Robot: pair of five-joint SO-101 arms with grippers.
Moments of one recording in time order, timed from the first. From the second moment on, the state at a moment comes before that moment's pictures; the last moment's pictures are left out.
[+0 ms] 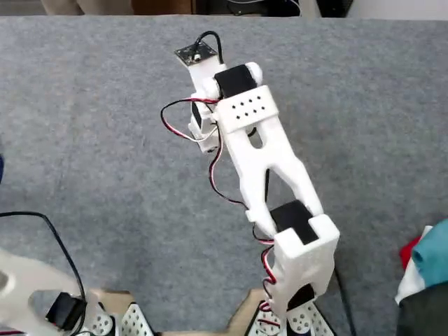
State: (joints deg) left arm -67.3 35.2 -16.7 53.5 -19.0; right arm -27.9 18.7 -27.9 101.3 -5.8
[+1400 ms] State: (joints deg) left arm 21.6 0.9 -31.0 100.3 7.7; right arm 11.5 3.6 -21.2 101.3 -5.0
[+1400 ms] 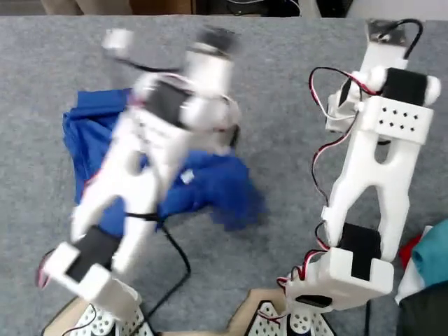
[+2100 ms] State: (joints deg) left arm -39.1 2.6 16.8 77.2 -2.5; right arm -36.1 34.1 -45.1 82.7 -13.2
